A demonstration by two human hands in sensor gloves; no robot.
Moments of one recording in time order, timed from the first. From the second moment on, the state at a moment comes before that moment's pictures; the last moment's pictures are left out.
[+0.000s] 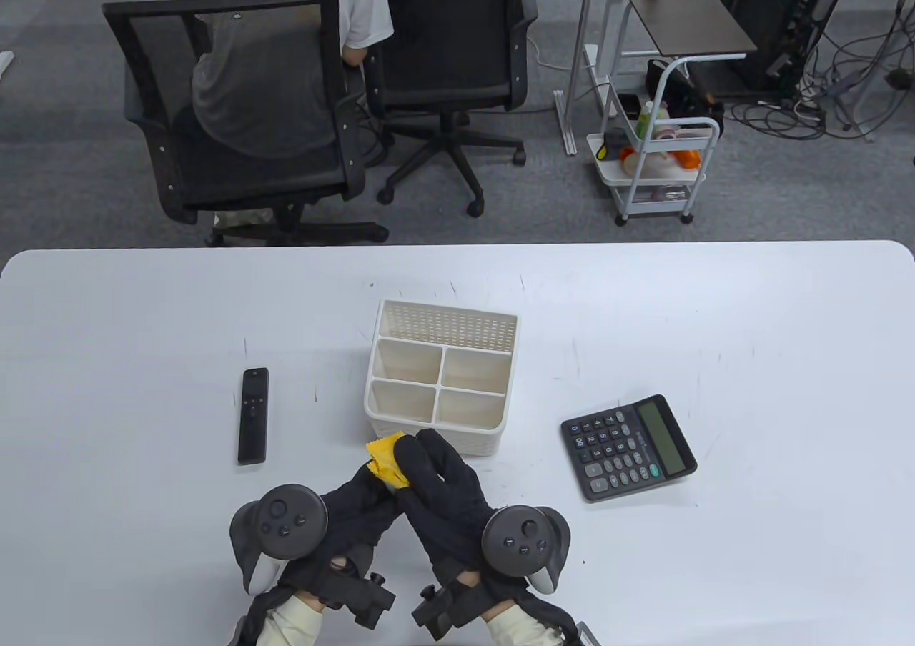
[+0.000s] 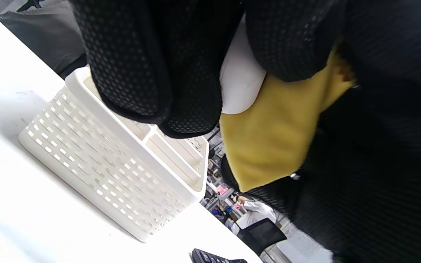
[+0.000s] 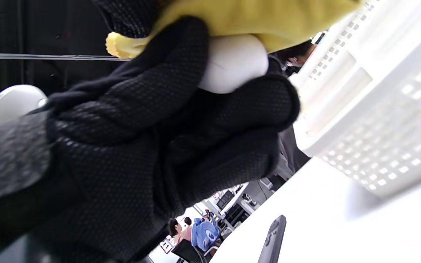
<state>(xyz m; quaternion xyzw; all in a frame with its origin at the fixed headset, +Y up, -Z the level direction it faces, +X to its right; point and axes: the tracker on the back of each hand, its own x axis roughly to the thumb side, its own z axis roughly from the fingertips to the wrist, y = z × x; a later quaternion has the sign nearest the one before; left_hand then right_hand) -0.192 -0.695 -0.260 0.06 -0.14 0.42 0.89 0.006 -0.702 -0.248 0.24 -0.15 0.82 0.50</state>
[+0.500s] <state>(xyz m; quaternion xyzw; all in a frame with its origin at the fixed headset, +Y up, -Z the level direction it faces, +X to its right) -0.197 -0.694 -0.258 0.09 -0.14 0.41 0.90 0.001 -0.711 -0.251 0.24 -0.09 0.80 0.53</state>
